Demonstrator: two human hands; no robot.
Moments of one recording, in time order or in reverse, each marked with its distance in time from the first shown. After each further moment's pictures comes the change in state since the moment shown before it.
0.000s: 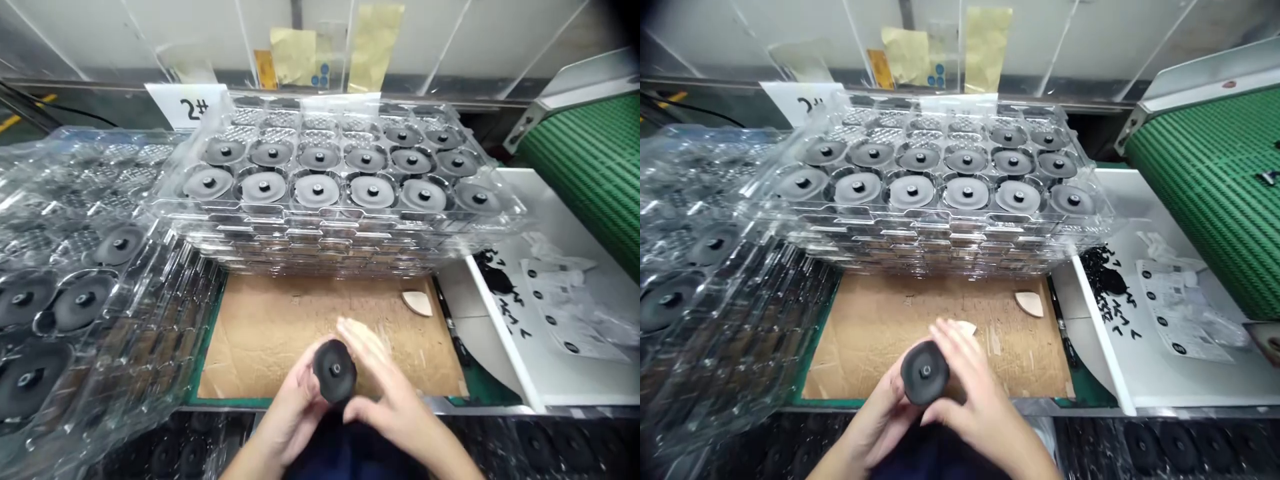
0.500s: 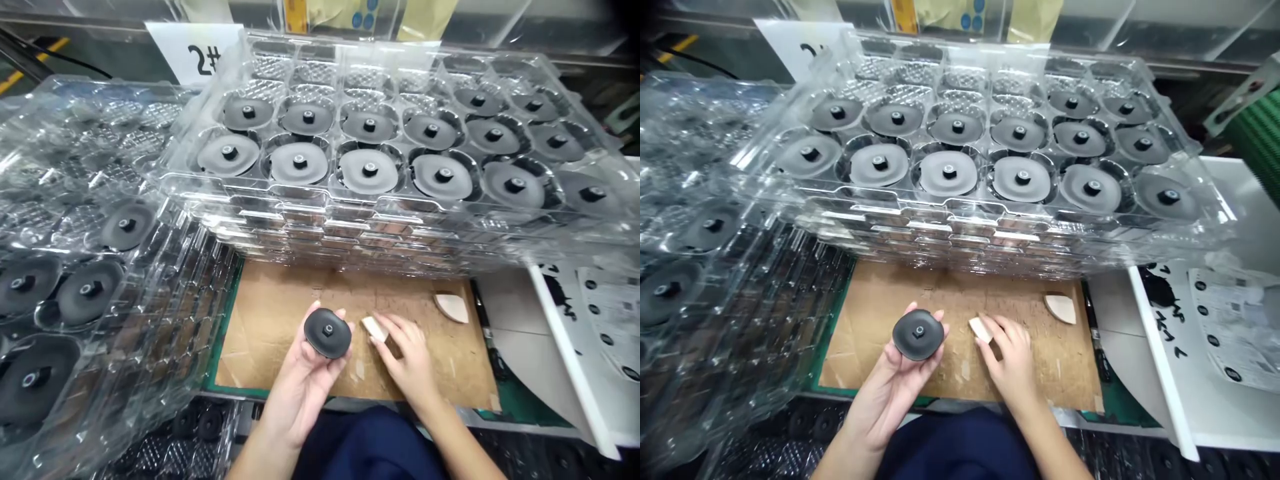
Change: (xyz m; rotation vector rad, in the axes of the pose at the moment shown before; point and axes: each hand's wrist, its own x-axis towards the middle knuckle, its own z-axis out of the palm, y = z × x) left_hand 0.013 0.029 -0.007 -0.259 0.118 0.152; right_hand 0.011 0.063 0.043 -0.234 0.288 0.119
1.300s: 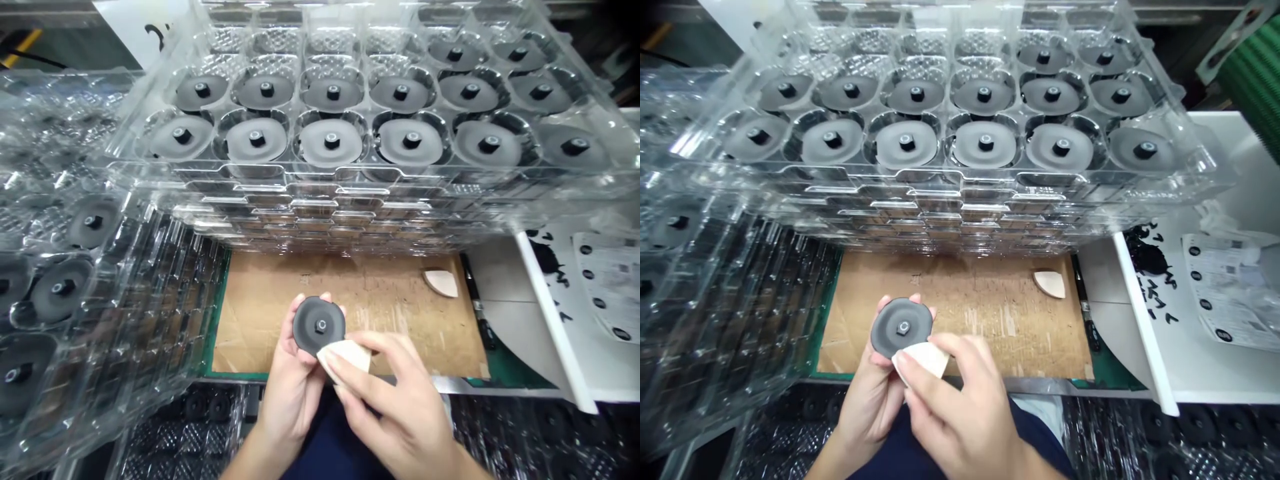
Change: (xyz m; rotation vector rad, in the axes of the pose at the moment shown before) left_hand -0.008 -0.020 0.026 0.124 0.095 0.170; right_hand 0.021 -0.095 -0.062 0.236 0.020 -0.235
